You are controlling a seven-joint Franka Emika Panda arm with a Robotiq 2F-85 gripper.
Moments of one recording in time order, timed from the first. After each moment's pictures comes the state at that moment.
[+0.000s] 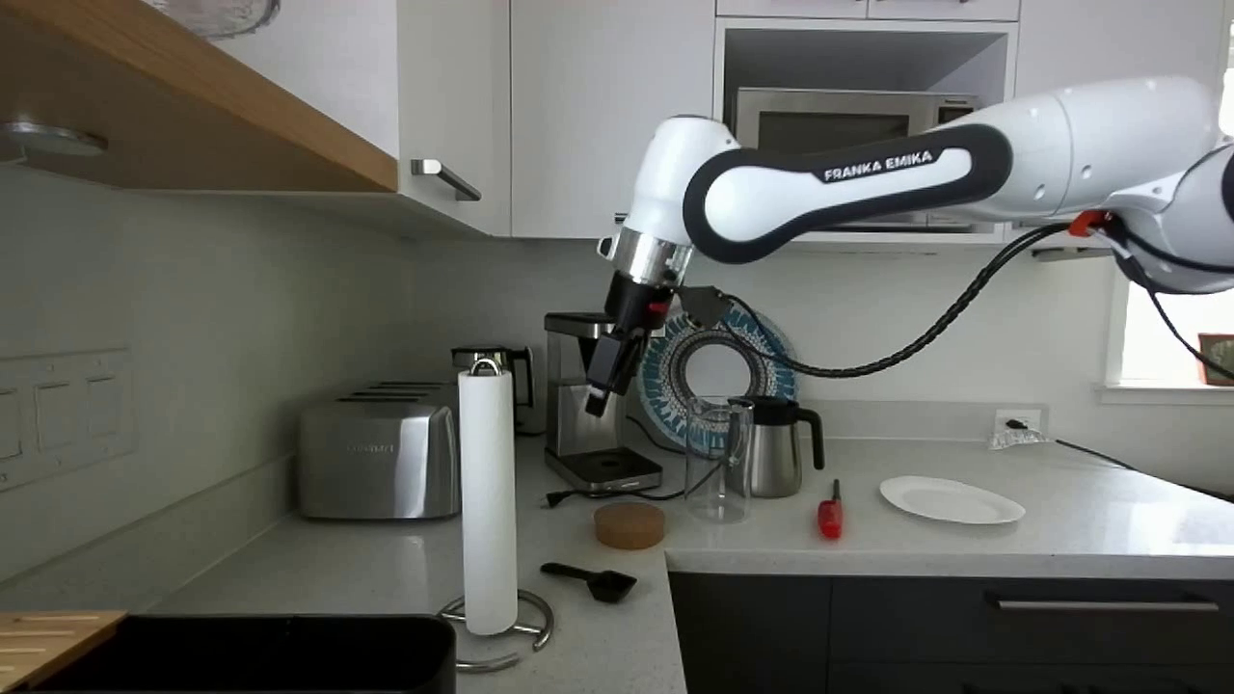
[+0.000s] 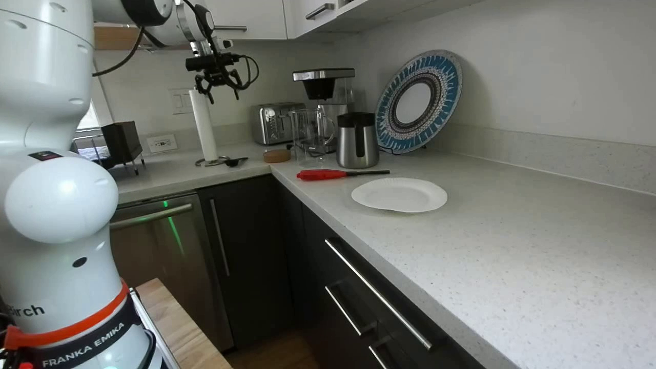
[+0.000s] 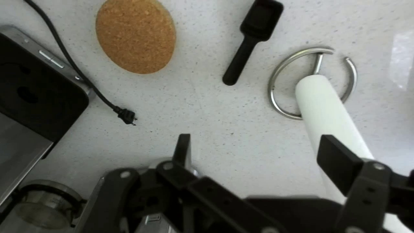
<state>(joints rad) 0.31 0.31 0.56 -1.44 -0.29 2.06 -0.02</state>
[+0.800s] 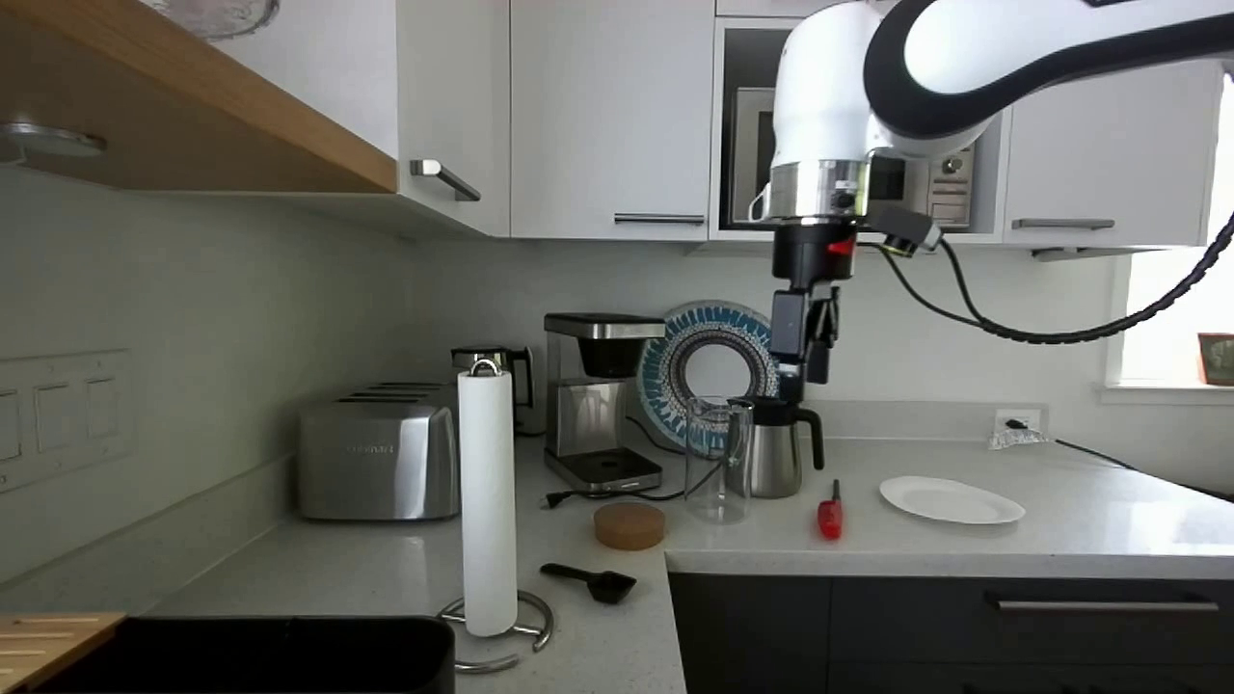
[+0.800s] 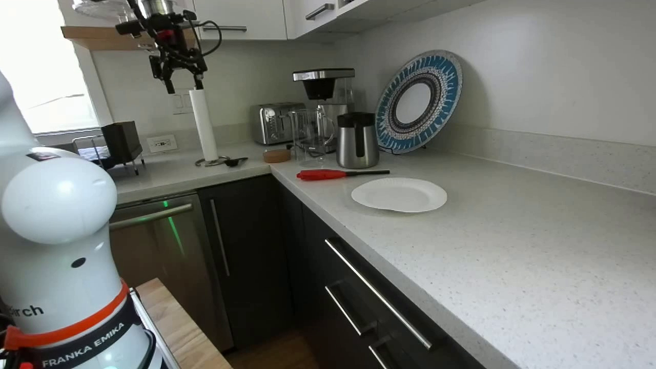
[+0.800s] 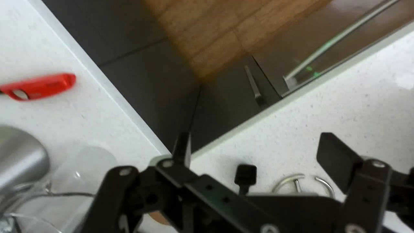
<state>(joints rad) 0.30 -0.27 0.46 -1.87 0.02 1.68 0.15</state>
